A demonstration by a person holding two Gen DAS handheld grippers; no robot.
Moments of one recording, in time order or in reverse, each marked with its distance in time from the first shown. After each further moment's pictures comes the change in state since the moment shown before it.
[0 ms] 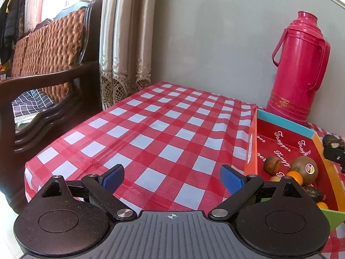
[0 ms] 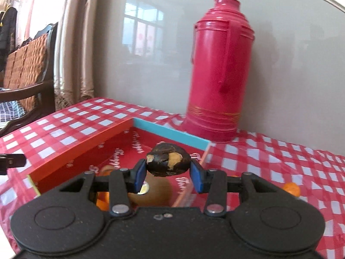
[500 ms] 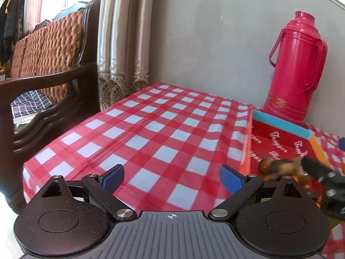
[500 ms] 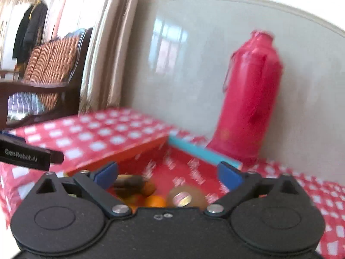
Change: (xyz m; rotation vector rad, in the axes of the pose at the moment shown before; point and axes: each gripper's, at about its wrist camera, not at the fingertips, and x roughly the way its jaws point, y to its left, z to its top) left arm -0.005 -0.010 0.003 -0.004 -0.010 -0.014; right arm -0.027 0.043 -0.008 -0.125 -0.153 0.043
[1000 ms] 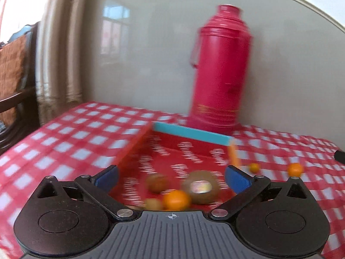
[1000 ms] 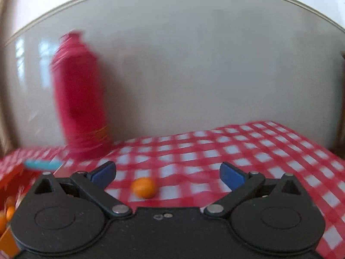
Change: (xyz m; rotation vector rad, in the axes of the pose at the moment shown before) left arm -0.018 -0.147 0.002 0.110 -0.071 -0.208; right arm -0.077 -0.234 -0.058 0.489 0.029 -0.461
